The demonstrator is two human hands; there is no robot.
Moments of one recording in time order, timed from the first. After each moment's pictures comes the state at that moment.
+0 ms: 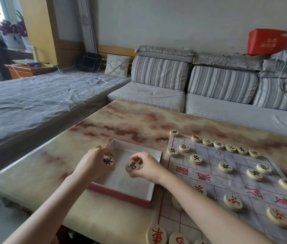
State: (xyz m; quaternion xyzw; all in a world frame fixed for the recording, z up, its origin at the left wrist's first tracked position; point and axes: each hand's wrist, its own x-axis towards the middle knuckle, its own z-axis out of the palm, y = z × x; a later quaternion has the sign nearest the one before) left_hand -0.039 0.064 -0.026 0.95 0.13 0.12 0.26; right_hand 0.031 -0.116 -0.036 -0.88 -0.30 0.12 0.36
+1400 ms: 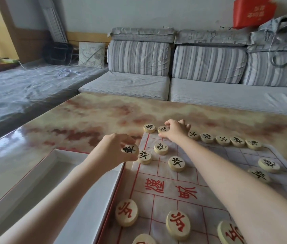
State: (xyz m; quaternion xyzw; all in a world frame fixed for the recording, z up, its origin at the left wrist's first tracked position) left_hand 0.111 -0.066 -0.026 0.94 0.00 0.08 0.33; right_hand 0.287 -0.249 -0.071 -0.98 -0.04 -0.06 0.19
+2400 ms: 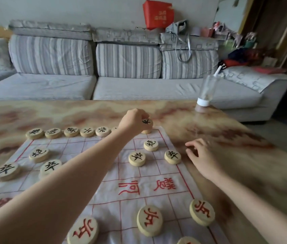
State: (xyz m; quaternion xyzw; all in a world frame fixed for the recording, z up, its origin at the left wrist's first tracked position) left_hand 0.234 -0.414 -0.025 0.91 -0.18 0.06 0.37; right_hand 0.135 -0.624 -0.104 -0.95 0.06 -0.20 0.22
